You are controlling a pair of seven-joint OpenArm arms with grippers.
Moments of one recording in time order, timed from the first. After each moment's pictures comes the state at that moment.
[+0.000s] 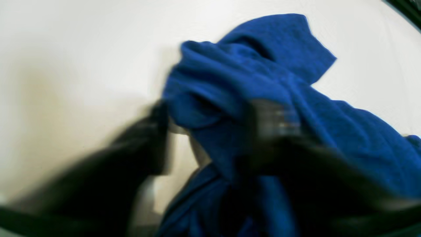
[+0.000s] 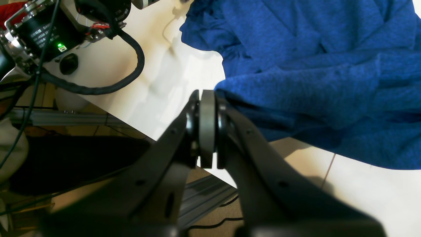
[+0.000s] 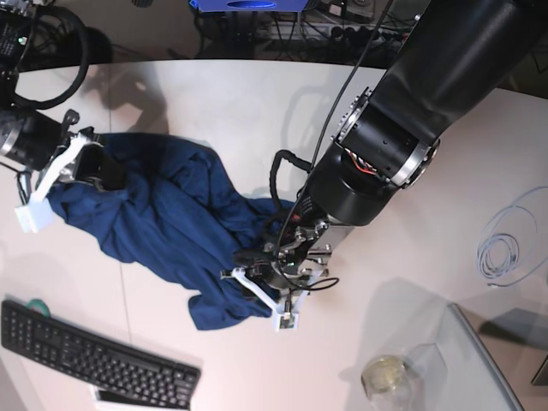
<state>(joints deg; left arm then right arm) -39.4 6.7 35.5 12.7 -38.8 0.8 -0.3 -16.2 12.4 22.6 113.5 60.4 17.9 -74.9</state>
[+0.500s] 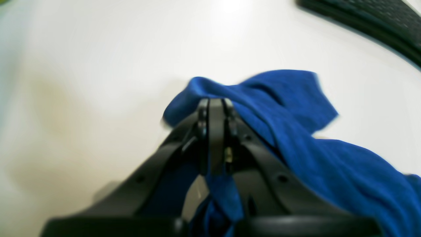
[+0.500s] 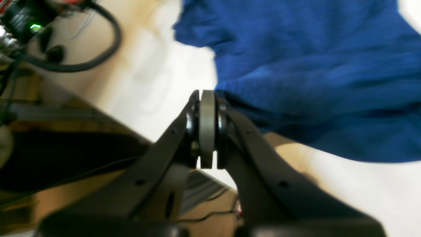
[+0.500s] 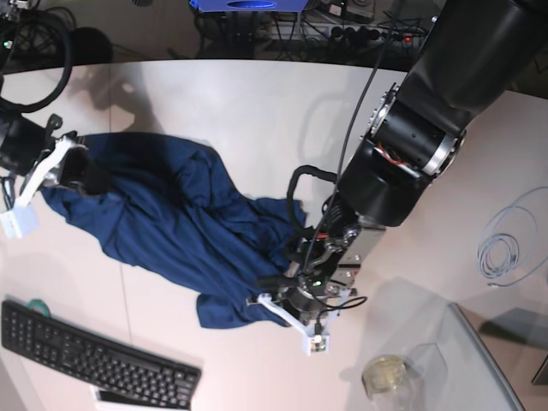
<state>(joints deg) -36.5 -2.0 35.1 32.3 -39.3 9.5 7.1 -16.1 17.4 23.8 113.5 60.3 17.9 -72.8</state>
